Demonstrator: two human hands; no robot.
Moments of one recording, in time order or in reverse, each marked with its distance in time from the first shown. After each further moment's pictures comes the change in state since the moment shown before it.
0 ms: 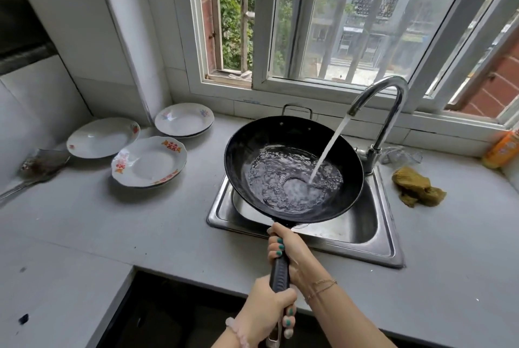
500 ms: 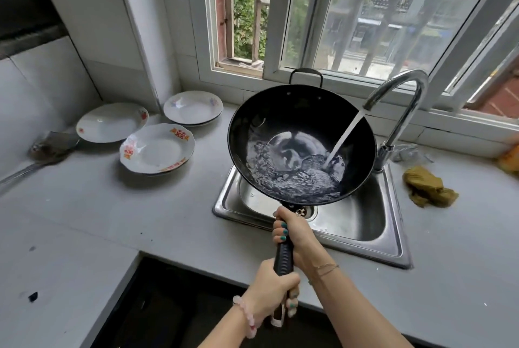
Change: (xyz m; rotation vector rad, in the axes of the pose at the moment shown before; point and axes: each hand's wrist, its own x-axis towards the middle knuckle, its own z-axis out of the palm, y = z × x) left_hand 0.011 0.008 -0.005 0.091 -0.019 0.085; right_hand 0.013 -0.008 0.006 -0.160 -0.017 -0.128
